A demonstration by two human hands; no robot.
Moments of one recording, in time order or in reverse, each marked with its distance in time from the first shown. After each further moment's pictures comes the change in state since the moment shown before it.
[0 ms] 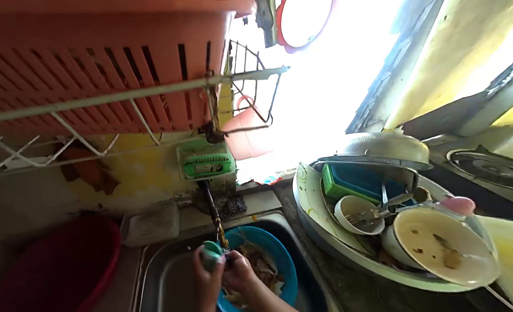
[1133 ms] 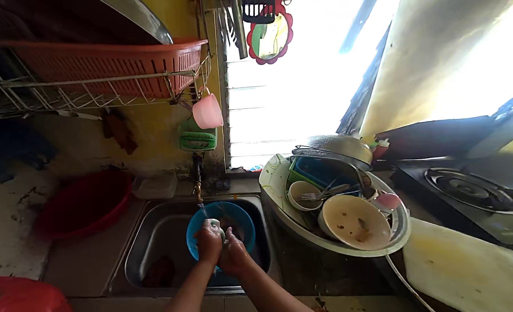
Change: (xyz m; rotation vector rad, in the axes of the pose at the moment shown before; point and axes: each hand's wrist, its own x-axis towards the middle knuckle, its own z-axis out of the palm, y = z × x) left_hand -0.102 0.087 0.088 0.418 0.049 -0.130; right_hand -0.164 -0.065 -0.064 -0.327 -0.273 0.115
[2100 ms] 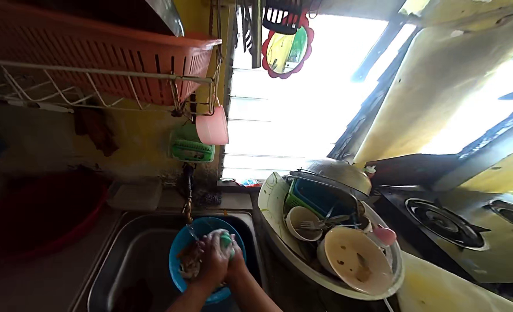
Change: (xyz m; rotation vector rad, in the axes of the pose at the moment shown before) left_hand 0.033 0.016 0.011 -0.201 -0.266 0.209; right_hand 0.059 -0.038 0.007 0.192 0.083 -0.220
